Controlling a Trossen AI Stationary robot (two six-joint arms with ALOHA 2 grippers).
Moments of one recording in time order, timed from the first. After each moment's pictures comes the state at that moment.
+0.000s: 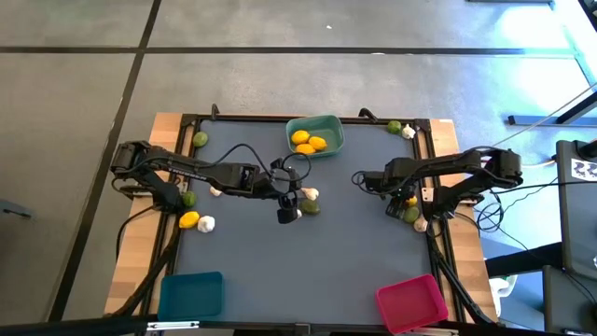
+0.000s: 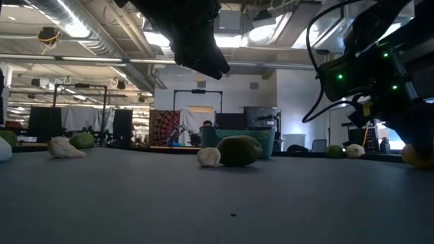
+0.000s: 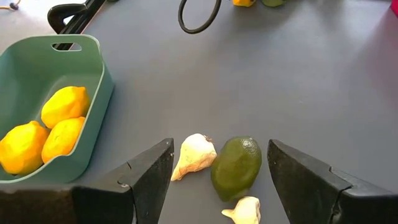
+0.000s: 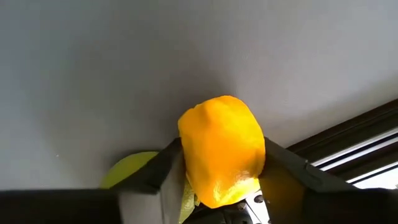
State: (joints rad) left arm -0.05 1.59 1.12 -0.25 -0.30 -0.14; right arm -0.20 1.42 0.67 -1.15 0.07 0.29
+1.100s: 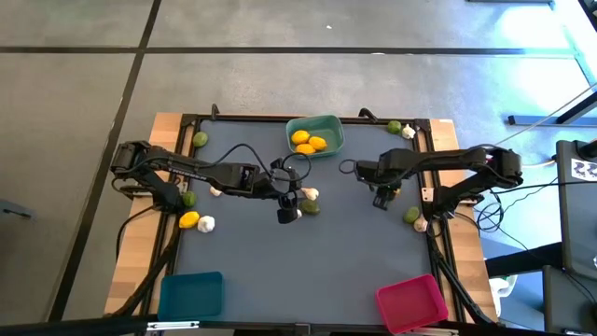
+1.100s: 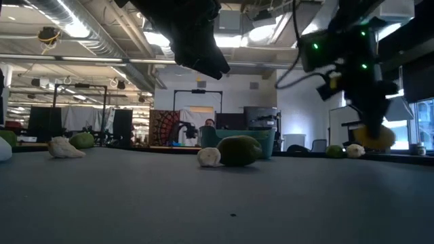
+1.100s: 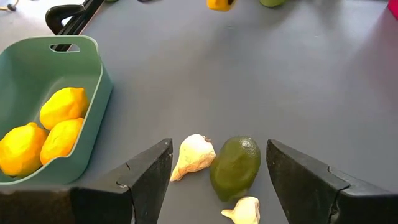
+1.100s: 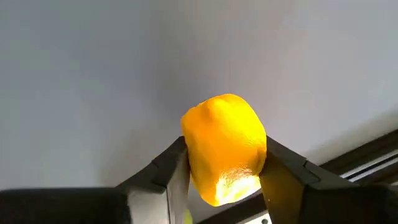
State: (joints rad) left arm -0.05 1.59 1.12 -0.25 -0.30 -0.14; right arm -0.20 1.42 0.89 -1.14 0.15 0.22
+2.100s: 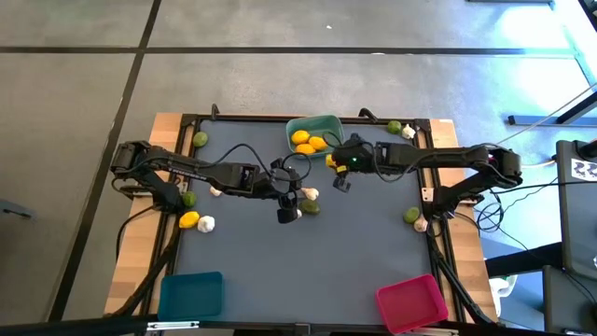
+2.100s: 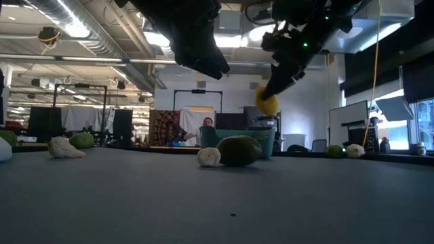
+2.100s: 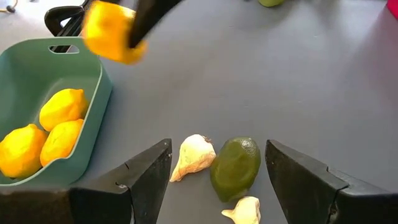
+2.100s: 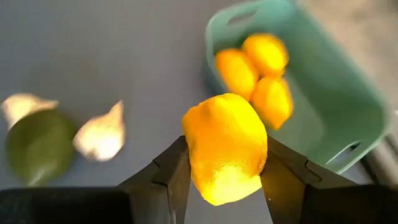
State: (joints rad) left arm -0.05 1.59 1.12 -0.25 -0.30 -0.13; right arm -0.20 1.42 0.98 -0.35 0.25 -0.02
